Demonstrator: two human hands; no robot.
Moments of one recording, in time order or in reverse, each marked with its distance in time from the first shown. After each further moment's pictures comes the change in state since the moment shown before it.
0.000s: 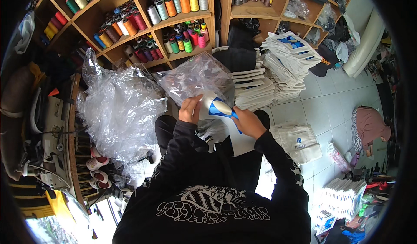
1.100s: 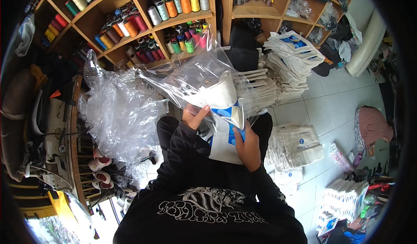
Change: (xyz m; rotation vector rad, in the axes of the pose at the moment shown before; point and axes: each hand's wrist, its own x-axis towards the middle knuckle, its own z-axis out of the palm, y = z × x) left_hand -0.005 0.007 0.003 -0.958 -0.150 -0.628; right_hand -0.051 -0.067 0.007 0.479 0.500 0.108
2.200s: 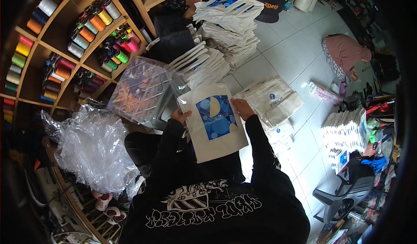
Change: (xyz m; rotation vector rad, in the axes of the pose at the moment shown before) left_hand 0.011 -0.203 0.031 0.067 -0.161 -0.688; right_hand -0.033 0.284 -0.089 0.487 0.028 0.855
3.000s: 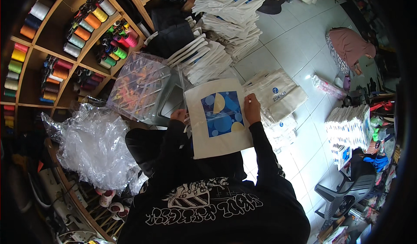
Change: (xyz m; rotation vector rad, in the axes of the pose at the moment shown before) left_hand -0.022 0.001 0.010 0.028 0.247 -0.163; right_hand -0.049 -0.012 0.003 -0.577 0.617 -0.565
